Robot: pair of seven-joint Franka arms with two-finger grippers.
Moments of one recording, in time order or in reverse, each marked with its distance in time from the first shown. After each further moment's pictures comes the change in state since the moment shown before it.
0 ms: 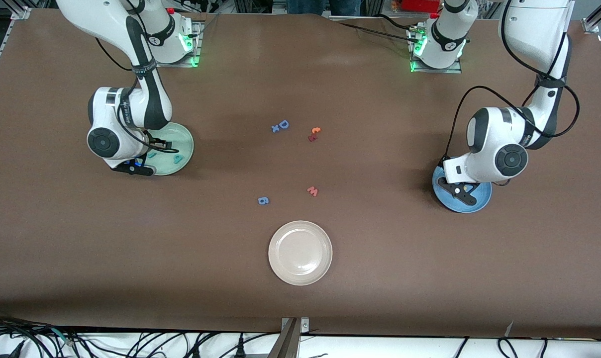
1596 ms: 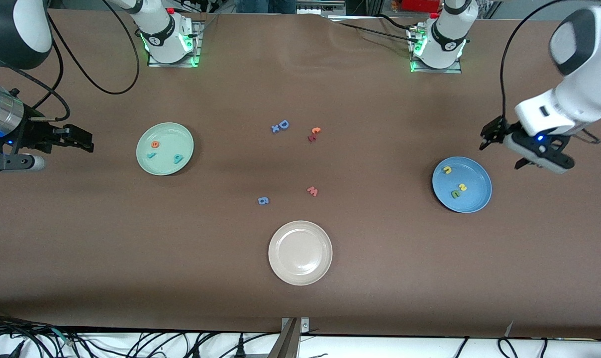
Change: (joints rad) left arm 0.057 -0.466 -0.013 0.181 0.000 -0.311 -0.050; right arm -0.388 -0.218 0.282 0.648 -0.115 -0.442 -0.186
